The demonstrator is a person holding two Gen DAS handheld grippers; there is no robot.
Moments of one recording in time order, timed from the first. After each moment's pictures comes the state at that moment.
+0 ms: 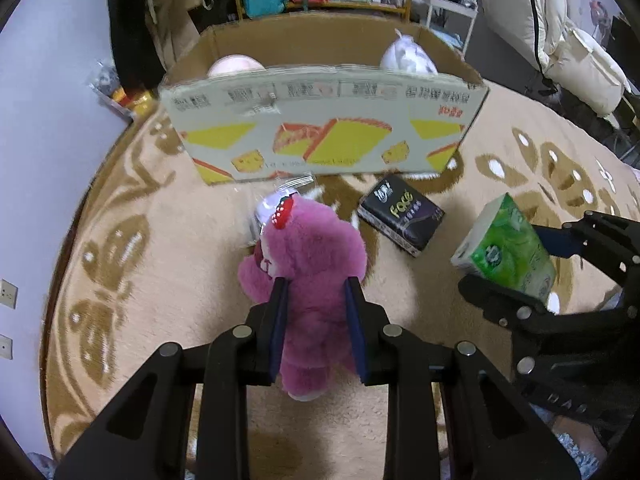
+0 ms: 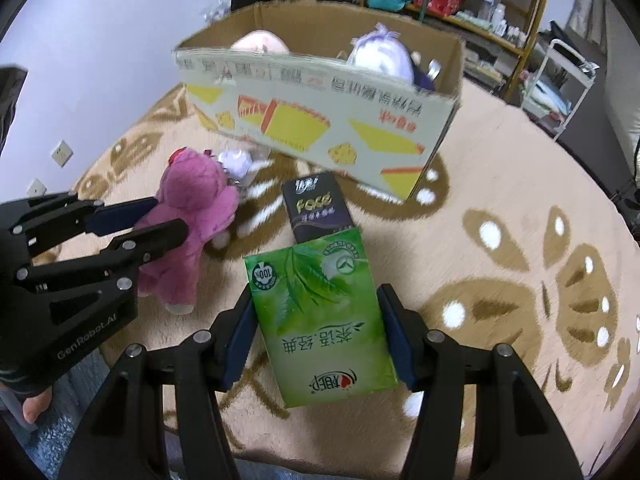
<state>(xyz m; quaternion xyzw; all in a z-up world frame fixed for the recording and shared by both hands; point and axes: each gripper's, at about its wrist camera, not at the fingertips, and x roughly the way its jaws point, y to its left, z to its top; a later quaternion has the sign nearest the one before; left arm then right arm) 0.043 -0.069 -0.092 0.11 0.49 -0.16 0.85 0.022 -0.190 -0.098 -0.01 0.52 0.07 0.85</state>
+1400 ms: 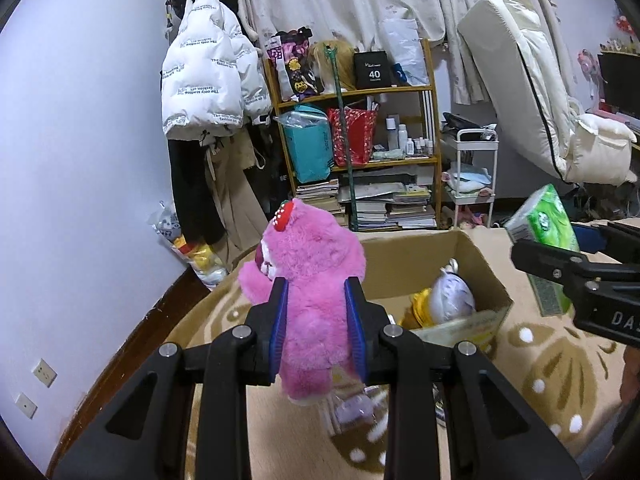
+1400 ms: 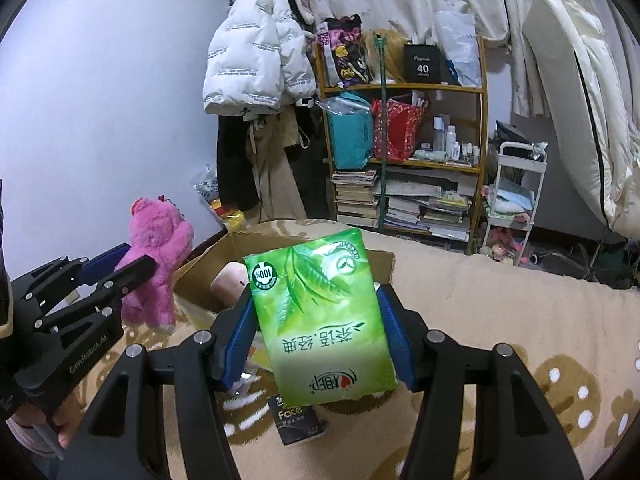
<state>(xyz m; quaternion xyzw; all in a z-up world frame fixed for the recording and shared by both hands) 0.075 -0.064 0.020 0.11 0.22 -0.11 0.96 0.051 -0.241 0.007 0.06 0.27 0.03 0.96</state>
